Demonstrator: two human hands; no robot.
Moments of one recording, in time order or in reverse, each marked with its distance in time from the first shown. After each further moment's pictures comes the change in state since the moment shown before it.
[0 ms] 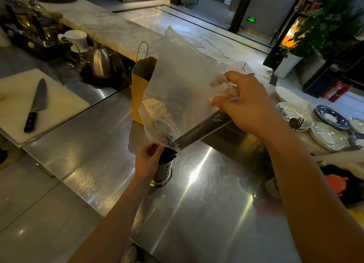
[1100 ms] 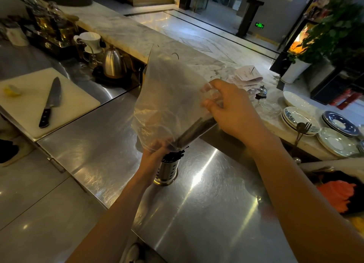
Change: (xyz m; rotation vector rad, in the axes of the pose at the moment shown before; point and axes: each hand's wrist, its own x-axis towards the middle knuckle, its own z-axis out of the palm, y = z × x) left_hand 0.001 -0.005 -0.019 -0.349 -0.215 -0.144; right_hand 0.006 -0.004 0.040 -0.085 -0.039 -0.125
